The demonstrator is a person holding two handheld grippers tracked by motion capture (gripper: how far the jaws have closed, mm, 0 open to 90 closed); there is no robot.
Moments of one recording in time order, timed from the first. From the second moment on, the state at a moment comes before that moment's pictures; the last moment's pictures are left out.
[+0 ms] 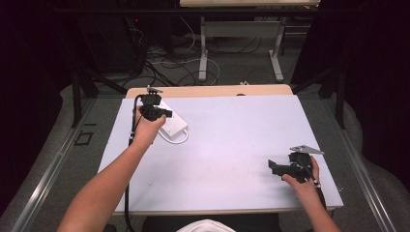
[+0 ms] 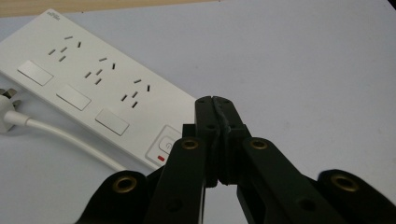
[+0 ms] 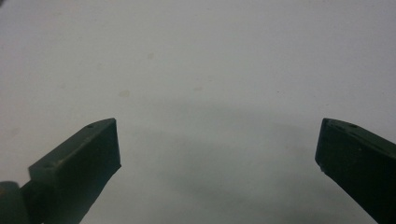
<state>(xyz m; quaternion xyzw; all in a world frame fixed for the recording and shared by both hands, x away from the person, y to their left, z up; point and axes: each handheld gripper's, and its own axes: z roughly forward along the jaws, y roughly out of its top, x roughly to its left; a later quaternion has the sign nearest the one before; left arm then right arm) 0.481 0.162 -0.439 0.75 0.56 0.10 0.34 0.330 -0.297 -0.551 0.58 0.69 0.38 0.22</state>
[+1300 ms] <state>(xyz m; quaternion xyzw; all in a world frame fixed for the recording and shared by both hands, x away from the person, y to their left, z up) 0.529 0.179 -0.473 0.73 0.61 0.12 0.29 0.332 -0.298 -0.553 0.58 0.69 0.38 0.20</state>
